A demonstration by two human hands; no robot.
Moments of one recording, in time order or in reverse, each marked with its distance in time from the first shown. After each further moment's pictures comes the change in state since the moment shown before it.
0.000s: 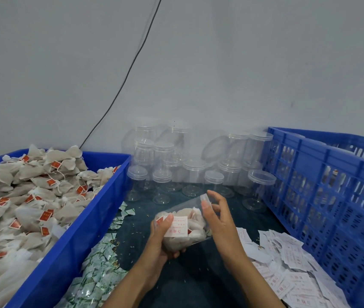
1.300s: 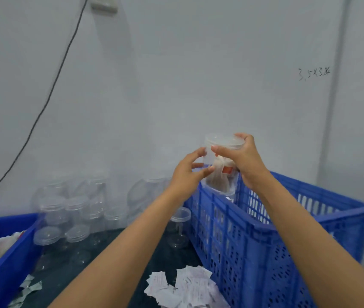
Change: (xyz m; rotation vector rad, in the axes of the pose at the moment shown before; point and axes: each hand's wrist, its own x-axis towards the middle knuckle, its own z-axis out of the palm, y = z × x) left_hand 0.073 0.132 0.309 0.543 -0.419 0.582; right_hand 0.081 -0.219 -0.255 -0.090 0.375 -0.150
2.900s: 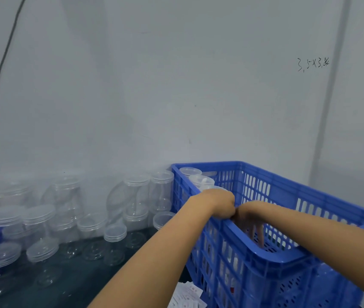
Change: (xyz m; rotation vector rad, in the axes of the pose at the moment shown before) left_hand 0.064 -0.040 0.089 1.007 -0.815 -0.141; right_hand 0.039 0.100 -0.034 -1.273 -0.838 0.876
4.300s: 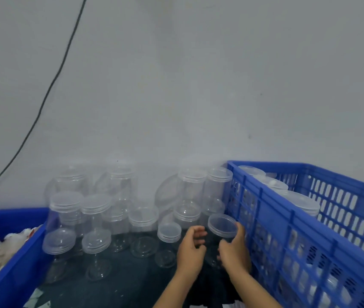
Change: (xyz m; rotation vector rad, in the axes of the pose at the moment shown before) left_hand -0.031 -0.196 0.196 -1.299 0.766 -0.359; right_hand 0.119 -0.170 0.134 1.007 0.663 -0.094
